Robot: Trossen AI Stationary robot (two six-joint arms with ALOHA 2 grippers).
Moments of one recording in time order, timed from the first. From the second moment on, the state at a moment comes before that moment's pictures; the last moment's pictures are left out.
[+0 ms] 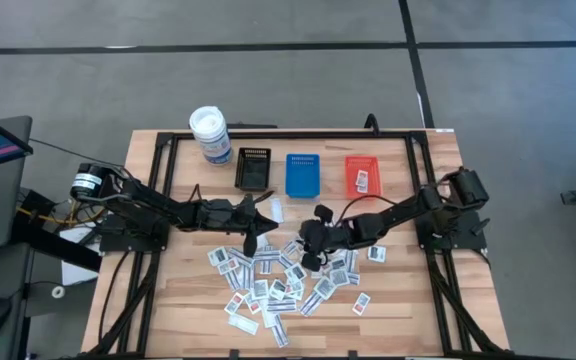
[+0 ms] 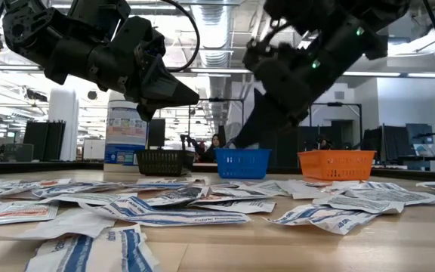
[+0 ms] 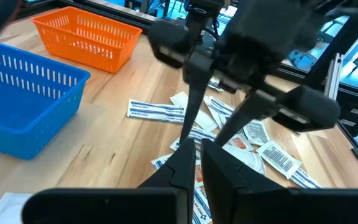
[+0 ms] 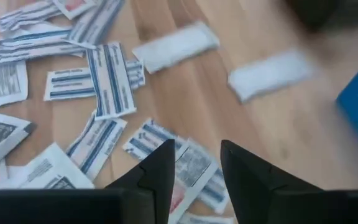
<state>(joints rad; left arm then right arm) -0.10 1.36 0.44 0.80 -0.11 -0.27 0.23 1.78 0.91 0.06 0.36 0.37</state>
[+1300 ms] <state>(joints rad) -0.10 1.36 0.44 0.80 -0.11 -0.27 0.20 1.84 0.91 0.00 0.24 0.47</state>
